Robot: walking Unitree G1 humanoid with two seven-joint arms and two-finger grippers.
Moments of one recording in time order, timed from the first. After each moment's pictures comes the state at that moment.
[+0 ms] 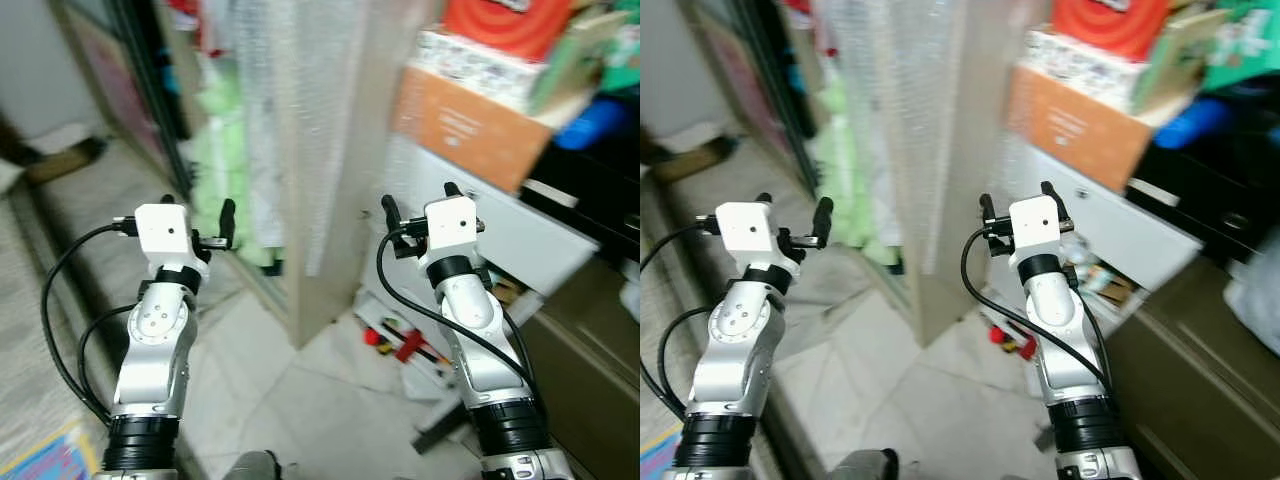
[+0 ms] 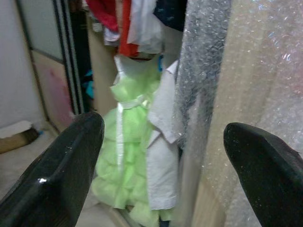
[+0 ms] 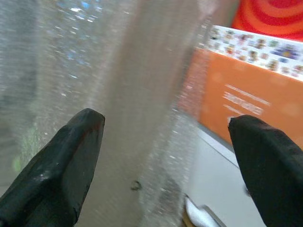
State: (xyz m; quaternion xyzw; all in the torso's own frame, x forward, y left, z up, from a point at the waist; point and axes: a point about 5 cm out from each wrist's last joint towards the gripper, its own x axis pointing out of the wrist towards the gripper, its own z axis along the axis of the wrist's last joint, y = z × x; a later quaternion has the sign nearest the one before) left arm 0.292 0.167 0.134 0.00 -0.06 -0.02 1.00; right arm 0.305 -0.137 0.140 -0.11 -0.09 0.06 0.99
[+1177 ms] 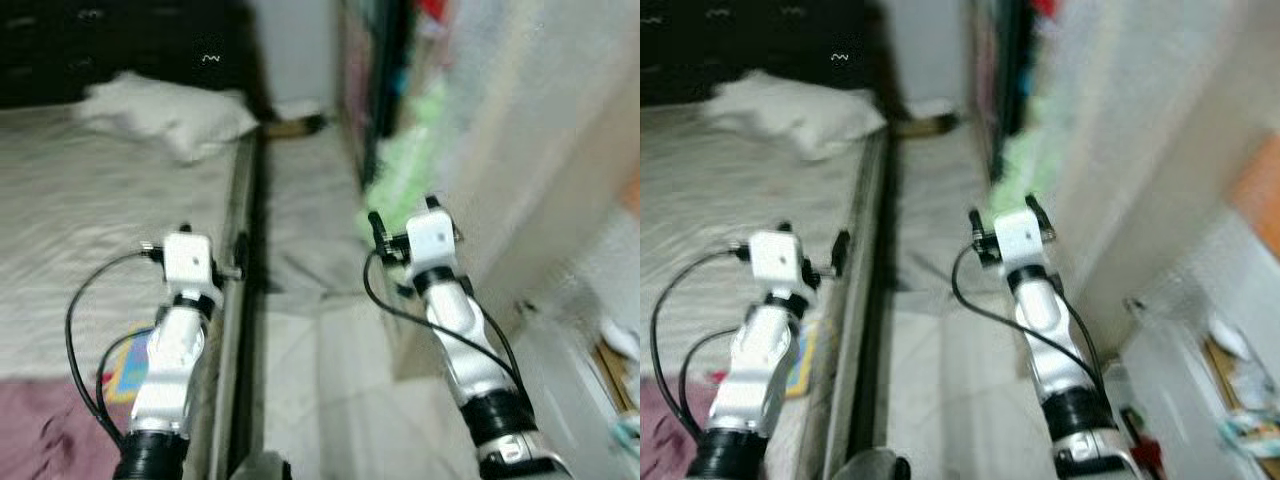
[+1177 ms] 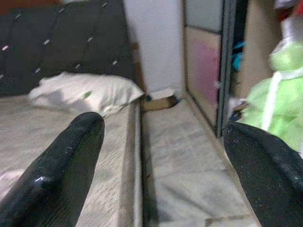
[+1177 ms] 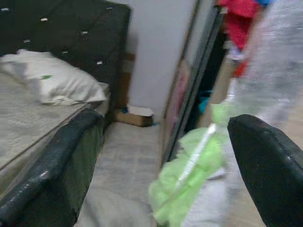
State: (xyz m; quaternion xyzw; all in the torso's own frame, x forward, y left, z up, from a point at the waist) left arm 0.282 0.160 0.093 0.04 -0.02 -0.03 1.00; right arm 0.312 -0.126 0.109 -0.12 -0.08 0.09 0.99
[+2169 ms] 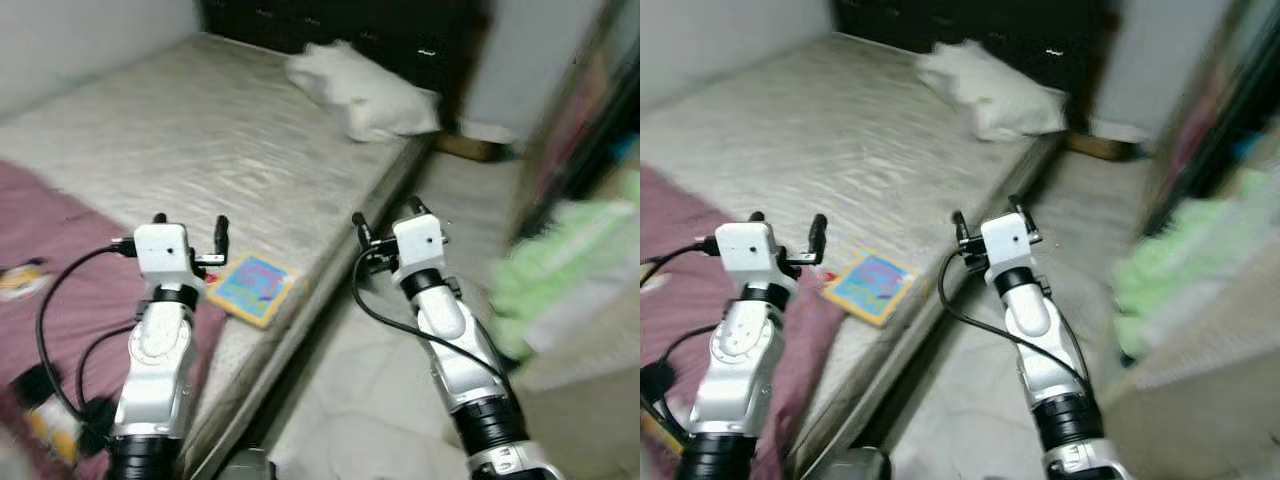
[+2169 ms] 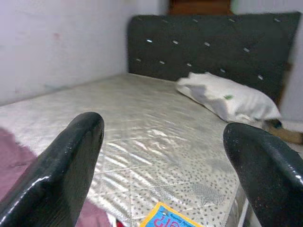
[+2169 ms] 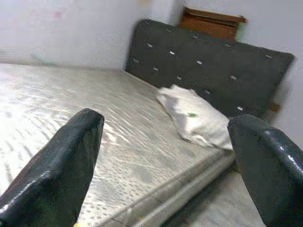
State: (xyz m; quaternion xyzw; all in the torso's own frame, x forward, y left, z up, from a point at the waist) left arm 0.276 0.162 0.120 0.00 -0.05 0.01 1.00; right arm 0.306 -0.117 0.116 -0.11 -0.09 0.11 0.98
